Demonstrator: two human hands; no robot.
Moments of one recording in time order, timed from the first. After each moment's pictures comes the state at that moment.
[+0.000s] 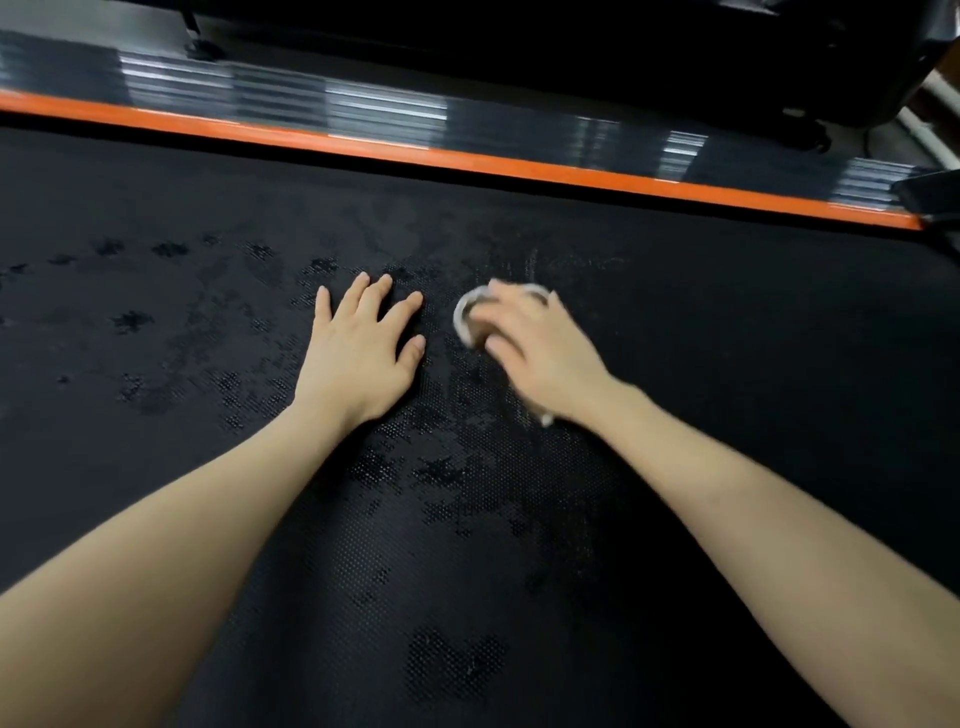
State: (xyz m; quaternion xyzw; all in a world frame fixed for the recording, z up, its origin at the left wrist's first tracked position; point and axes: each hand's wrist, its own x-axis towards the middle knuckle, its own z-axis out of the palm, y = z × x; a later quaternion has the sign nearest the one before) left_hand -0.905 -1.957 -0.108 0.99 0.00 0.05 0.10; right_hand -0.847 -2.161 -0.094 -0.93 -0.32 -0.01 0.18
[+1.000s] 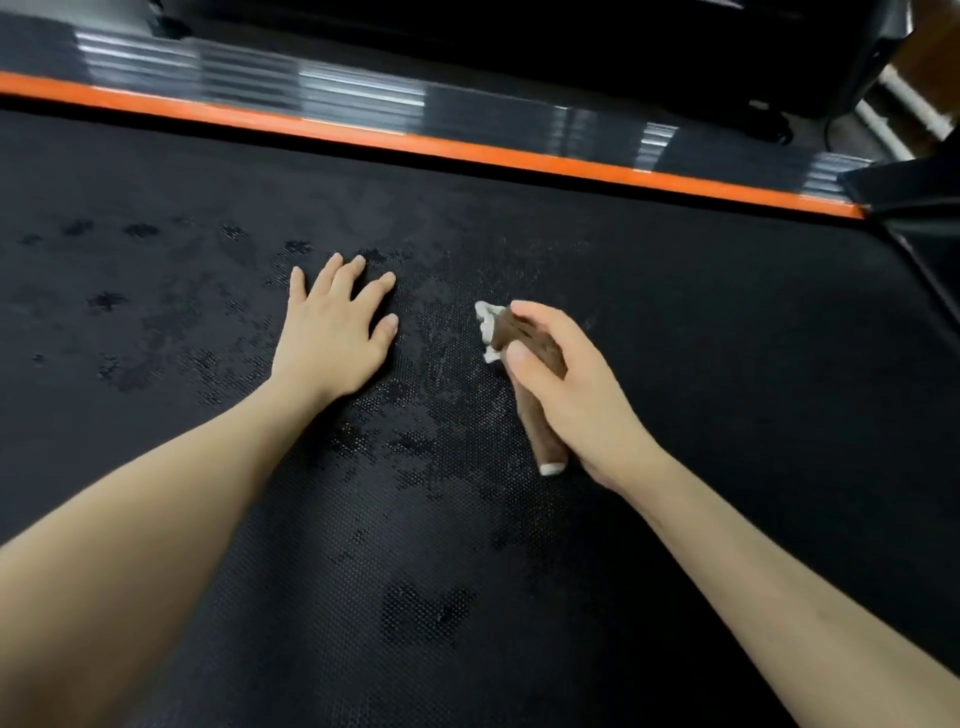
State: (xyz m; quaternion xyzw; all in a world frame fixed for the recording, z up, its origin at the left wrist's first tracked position) left_hand -0.905 -1.956 -0.110 0.99 -0.01 0.08 0.11; right_hand -0.947 -2.189 -0.033 -0.82 -0.10 0.11 0.56
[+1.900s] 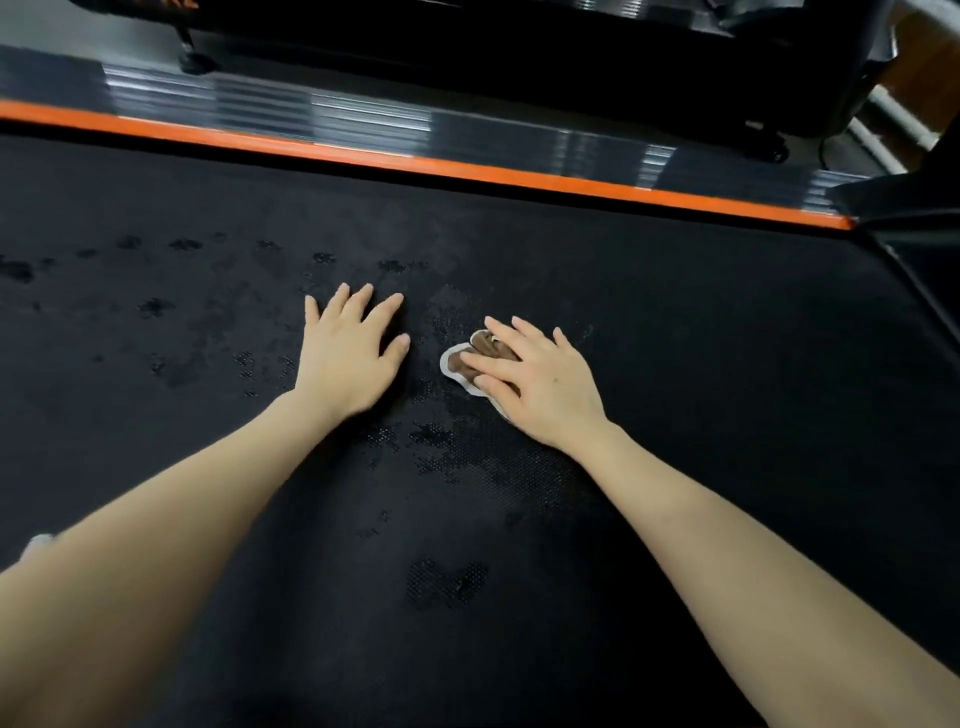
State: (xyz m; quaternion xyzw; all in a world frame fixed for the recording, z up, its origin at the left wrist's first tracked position) left_hand -0.935 -1.956 -0.098 0.99 0.02 0.05 0.14; right_hand -0.915 -2.186 -0.091 -0.95 -0.31 -0.01 0.08
